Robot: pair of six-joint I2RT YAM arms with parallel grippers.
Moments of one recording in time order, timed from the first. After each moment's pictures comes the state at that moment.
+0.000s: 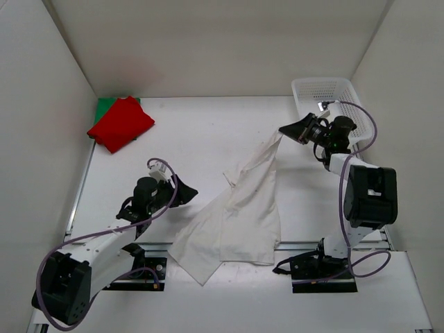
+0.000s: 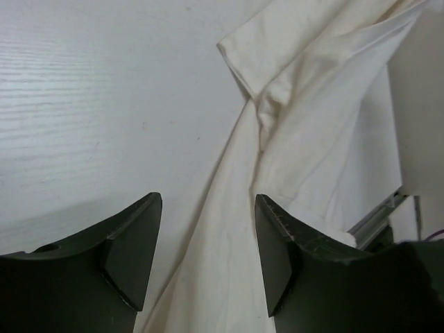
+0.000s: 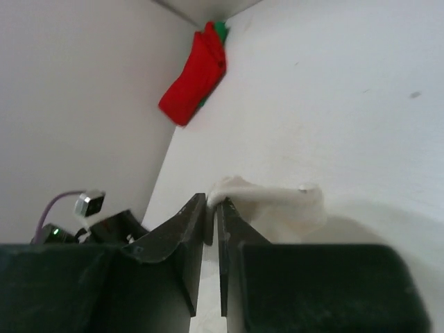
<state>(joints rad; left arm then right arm) -0.38 0.94 0.25 0.28 0.28 -0.72 -0.08 1.68 0.89 0.69 -0.96 0.89</state>
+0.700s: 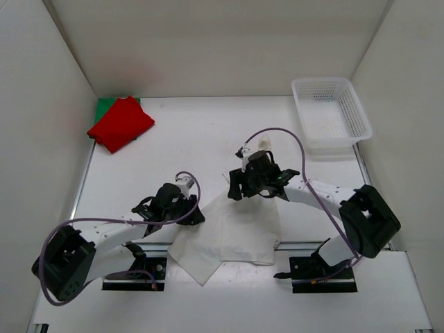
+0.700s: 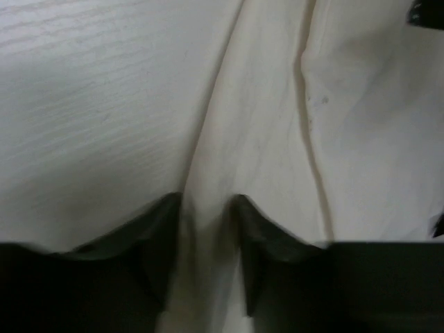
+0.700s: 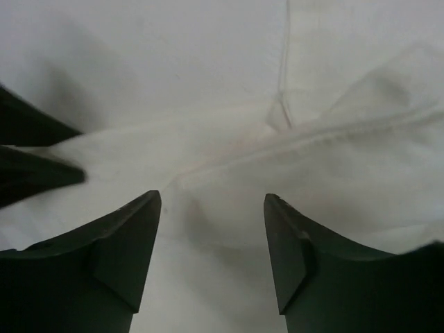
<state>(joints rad) -0.66 1.08 0.30 0.01 0.21 -0.53 0.68 1.46 0.82 -0.11 -0.26 0.34</state>
